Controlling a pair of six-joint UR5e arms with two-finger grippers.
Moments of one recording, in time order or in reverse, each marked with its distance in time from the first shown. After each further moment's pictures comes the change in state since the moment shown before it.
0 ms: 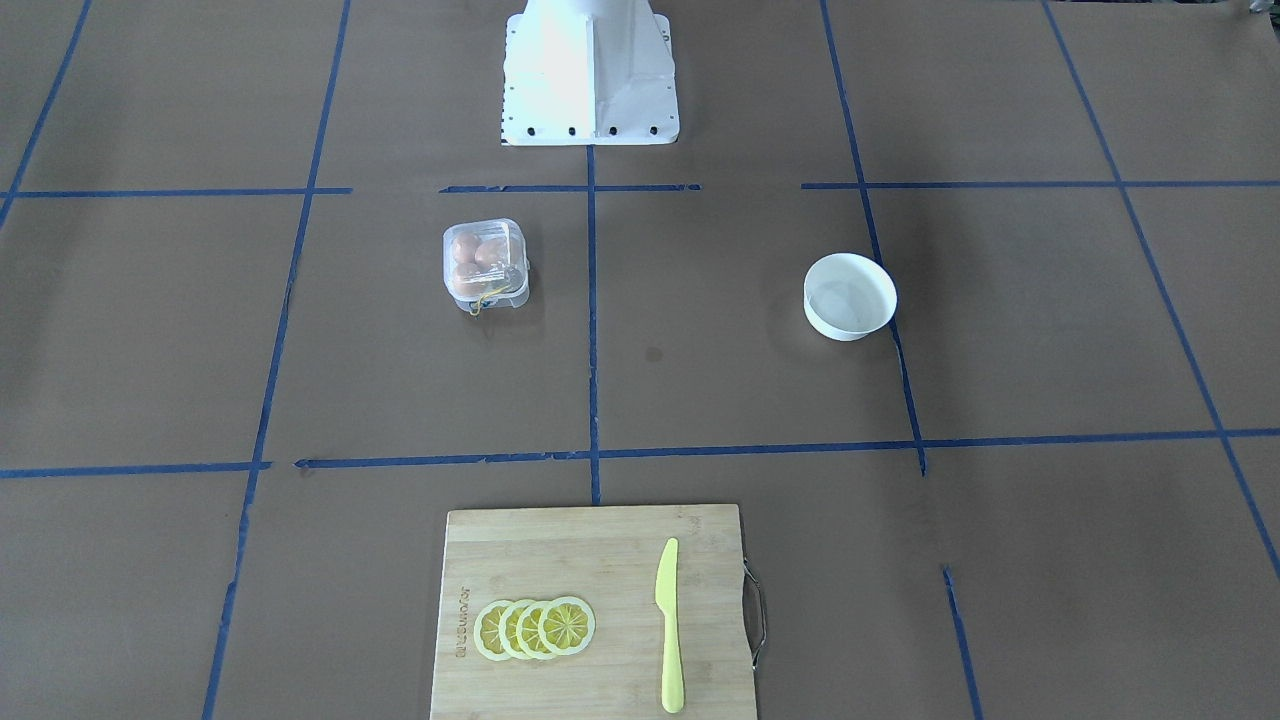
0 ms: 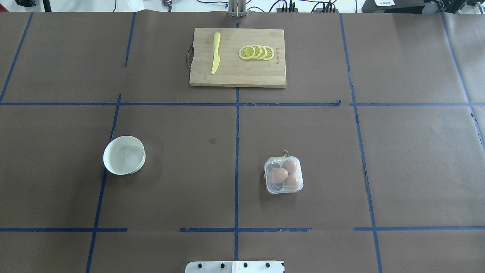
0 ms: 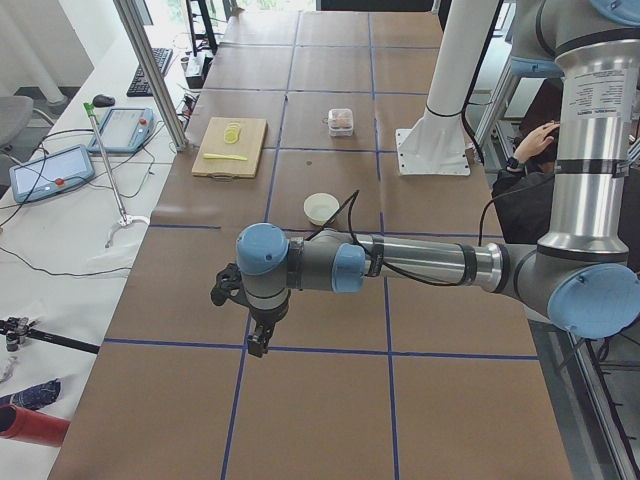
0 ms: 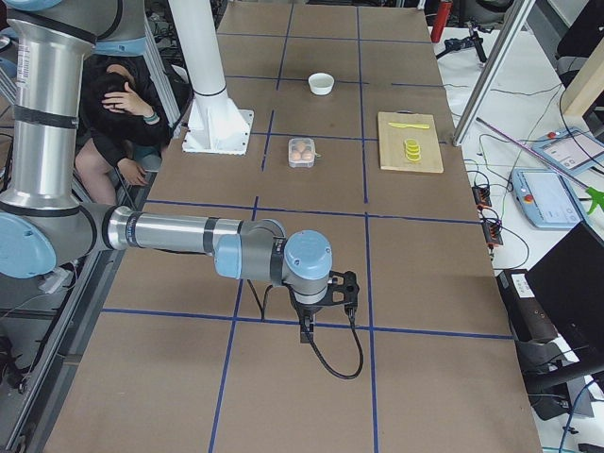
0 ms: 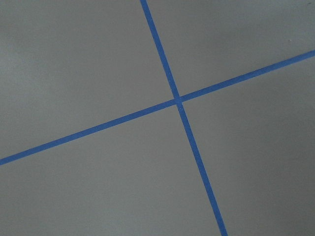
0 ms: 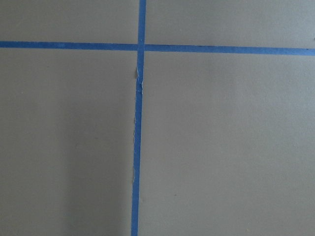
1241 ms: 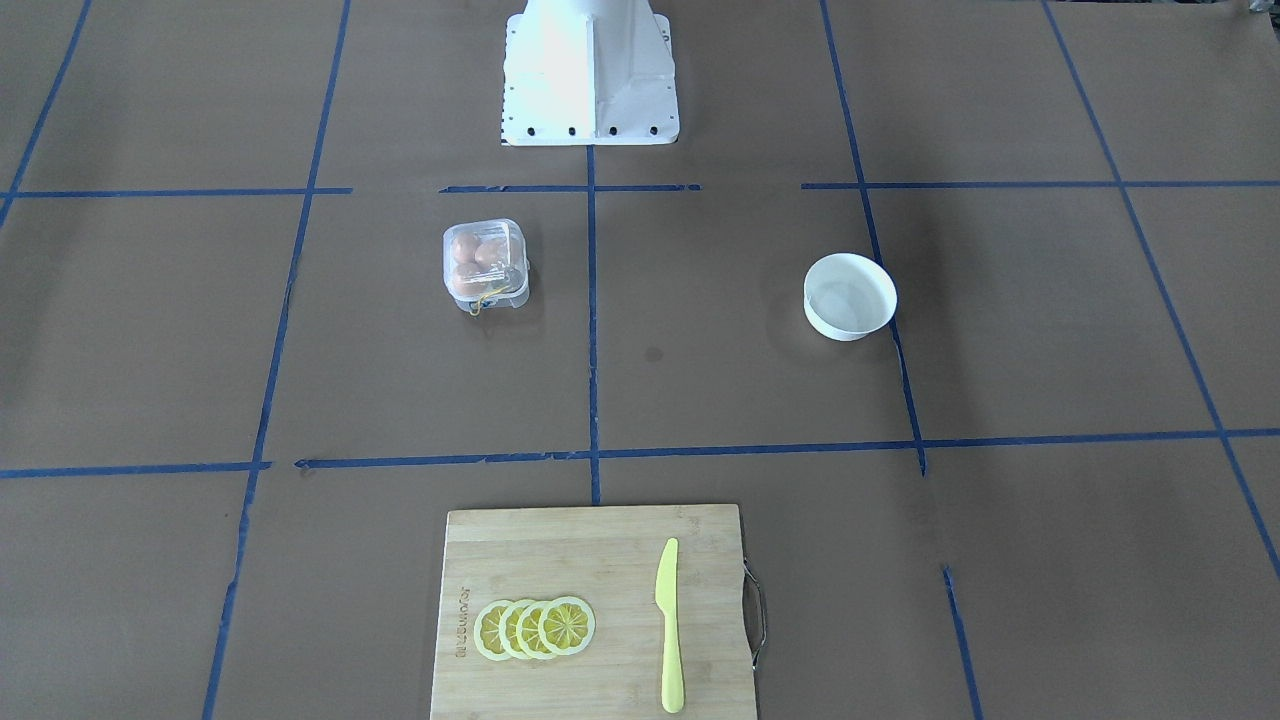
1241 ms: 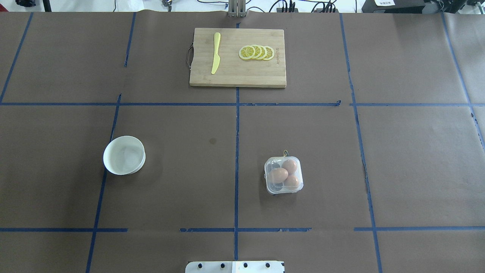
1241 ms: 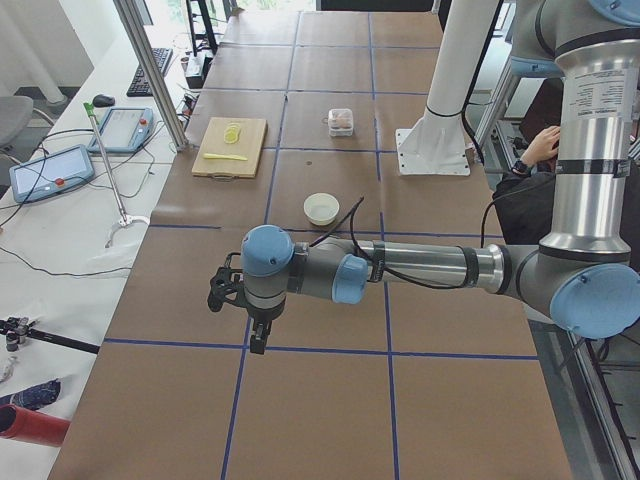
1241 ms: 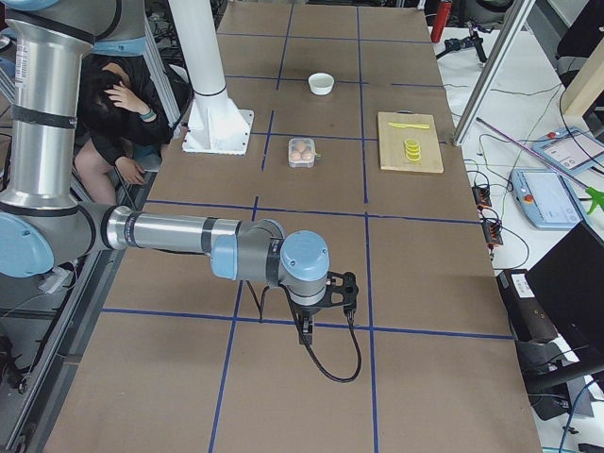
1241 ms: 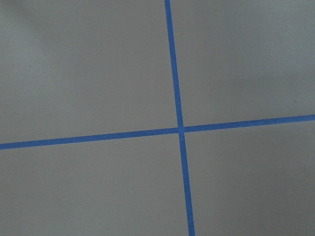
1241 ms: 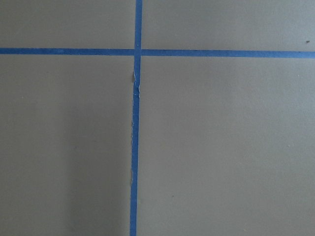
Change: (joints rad) left arm 0.010 0.010 0.037 -0.160 -0.031 -0.271; right arm 0.019 -0.002 0.004 0.003 0.003 -0.001
